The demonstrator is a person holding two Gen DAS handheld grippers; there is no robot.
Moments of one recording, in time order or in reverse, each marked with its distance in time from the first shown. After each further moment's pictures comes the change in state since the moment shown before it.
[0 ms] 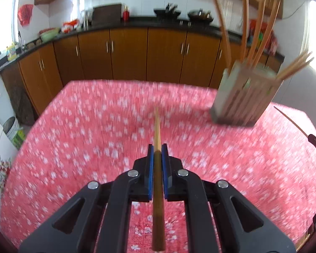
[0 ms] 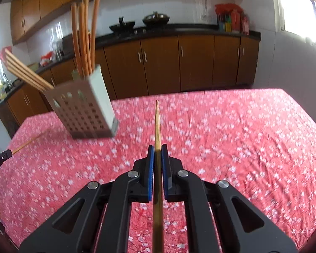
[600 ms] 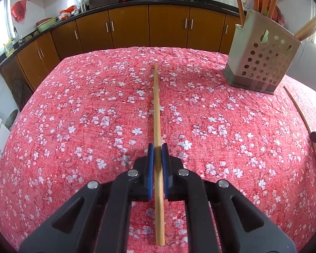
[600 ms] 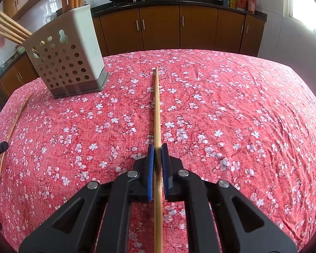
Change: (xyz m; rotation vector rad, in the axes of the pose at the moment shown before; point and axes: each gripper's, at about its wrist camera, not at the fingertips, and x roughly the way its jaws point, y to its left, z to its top) left arm 0.058 -0.002 -0.045 0.052 0.171 0.074; right arm 0.068 0.012 -0.052 -0.031 0.220 -0.043
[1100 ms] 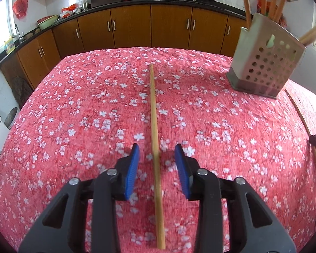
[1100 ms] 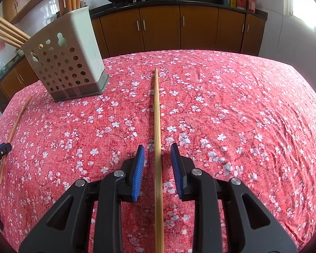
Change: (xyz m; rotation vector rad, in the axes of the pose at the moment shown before) left arm 0.012 0.005 0.011 -0.014 0.001 -0.007; right arm 0.007 -0.004 0.008 0.013 -0.002 0.014
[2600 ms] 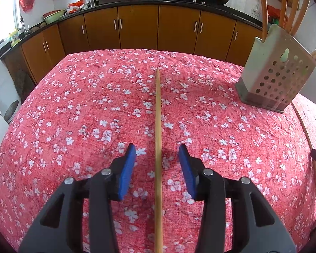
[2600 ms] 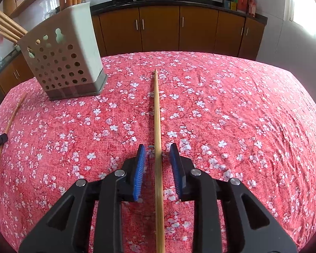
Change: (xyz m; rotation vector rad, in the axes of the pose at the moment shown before) left arm 0.013 0.011 0.017 -0.066 -0.005 0.002; right arm 0.009 0.008 0.008 -0.030 0.004 -0.035
